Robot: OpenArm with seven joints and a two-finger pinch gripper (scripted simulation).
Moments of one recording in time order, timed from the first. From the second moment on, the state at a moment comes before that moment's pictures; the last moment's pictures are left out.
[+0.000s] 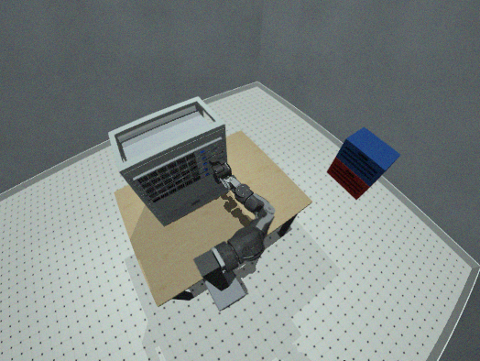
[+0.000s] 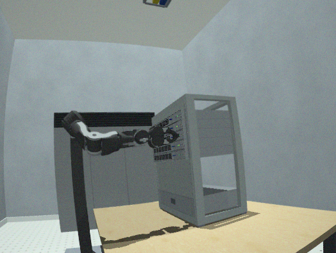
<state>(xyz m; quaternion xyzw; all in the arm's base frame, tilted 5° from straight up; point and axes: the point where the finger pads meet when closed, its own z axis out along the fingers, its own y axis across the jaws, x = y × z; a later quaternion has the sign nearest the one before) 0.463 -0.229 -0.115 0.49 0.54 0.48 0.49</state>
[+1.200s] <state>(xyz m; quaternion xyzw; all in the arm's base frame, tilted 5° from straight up) 0.457 -0.227 -0.116 0.49 0.54 0.48 0.49</state>
